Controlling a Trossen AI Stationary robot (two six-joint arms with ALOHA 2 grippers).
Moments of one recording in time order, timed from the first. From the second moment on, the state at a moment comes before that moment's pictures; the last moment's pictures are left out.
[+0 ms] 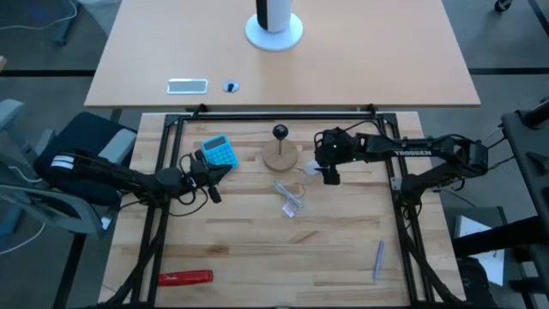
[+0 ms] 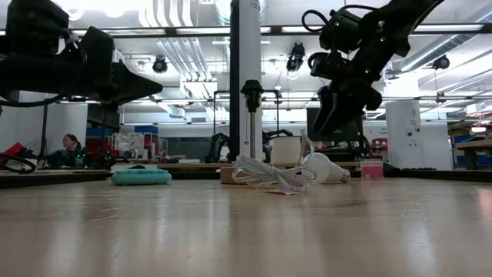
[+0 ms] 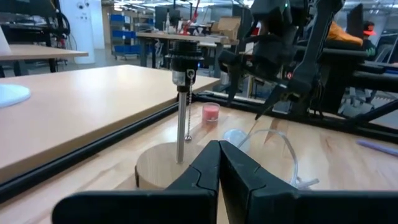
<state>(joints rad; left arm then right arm) -0.06 0.95 0.02 0.97 -0.49 -0.09 -0.32 1.32 0.78 -0.32 0.02 -0.43</state>
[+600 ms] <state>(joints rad) -0.05 1.02 0.02 1.20 -0.49 -0.08 -0.32 1.40 0.78 -0.41 0.10 -0.42</state>
